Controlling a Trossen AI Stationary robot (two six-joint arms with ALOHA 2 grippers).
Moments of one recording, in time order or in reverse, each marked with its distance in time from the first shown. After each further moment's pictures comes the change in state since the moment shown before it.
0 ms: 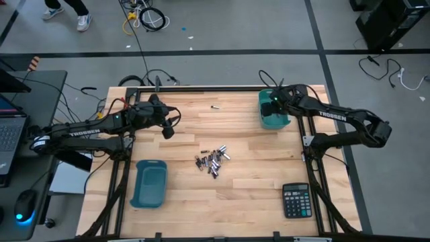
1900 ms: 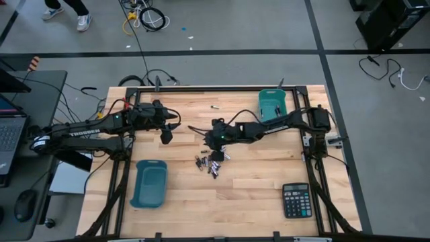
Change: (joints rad) left arm 0.000 0.000 0.001 -0.085 0.157 -0.129; right arm 0.623 0.762 0.527 0.564 -0.298 -0.748
